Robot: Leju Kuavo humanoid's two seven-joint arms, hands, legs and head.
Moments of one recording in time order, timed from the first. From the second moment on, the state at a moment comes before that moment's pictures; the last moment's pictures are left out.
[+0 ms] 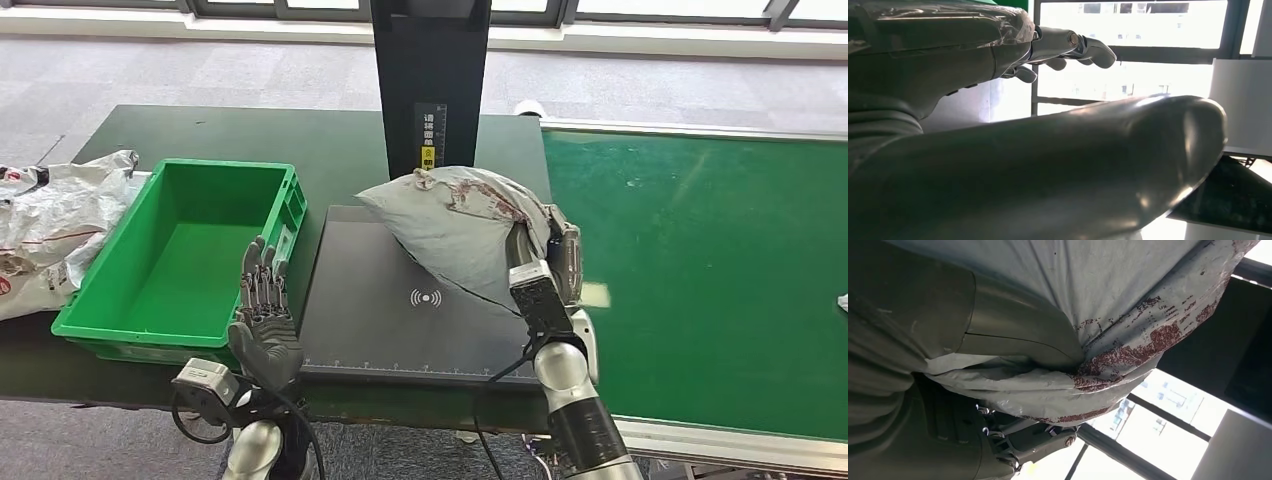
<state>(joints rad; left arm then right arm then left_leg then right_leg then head) 0.00 -0.30 -0.22 -1.48 -0.01 0.23 -0.68 -0.34 0.25 0.11 -1.06 0.43 -0.32 -0.64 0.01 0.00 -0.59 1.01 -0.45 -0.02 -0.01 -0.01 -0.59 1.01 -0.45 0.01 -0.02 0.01</state>
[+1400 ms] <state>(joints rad) 0.11 -0.28 -0.22 -1.58 -0.17 0.36 -0.65 0.06 0.23 0.22 -1.20 0.47 -0.04 -0.58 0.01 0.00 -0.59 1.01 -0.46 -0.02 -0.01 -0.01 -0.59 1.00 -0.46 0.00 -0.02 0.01</state>
